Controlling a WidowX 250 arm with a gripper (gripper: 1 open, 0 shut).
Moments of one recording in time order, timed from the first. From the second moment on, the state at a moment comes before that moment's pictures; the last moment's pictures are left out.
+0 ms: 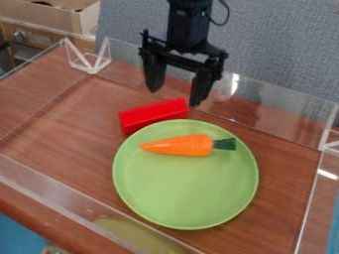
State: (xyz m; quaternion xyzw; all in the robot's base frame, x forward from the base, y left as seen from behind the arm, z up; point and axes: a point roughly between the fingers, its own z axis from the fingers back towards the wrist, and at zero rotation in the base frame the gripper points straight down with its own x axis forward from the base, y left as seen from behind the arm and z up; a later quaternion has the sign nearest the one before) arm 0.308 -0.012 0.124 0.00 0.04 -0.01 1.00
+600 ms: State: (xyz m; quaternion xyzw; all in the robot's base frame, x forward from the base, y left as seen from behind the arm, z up) arm 0.295 0.002 0.140 0.00 0.03 -0.03 1.00
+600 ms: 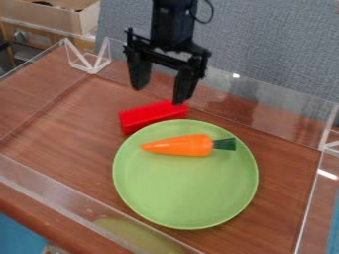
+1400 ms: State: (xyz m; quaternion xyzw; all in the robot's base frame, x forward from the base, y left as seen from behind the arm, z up) arm 0.299 -0.006 0.119 0.00 0.02 -0.05 1.00
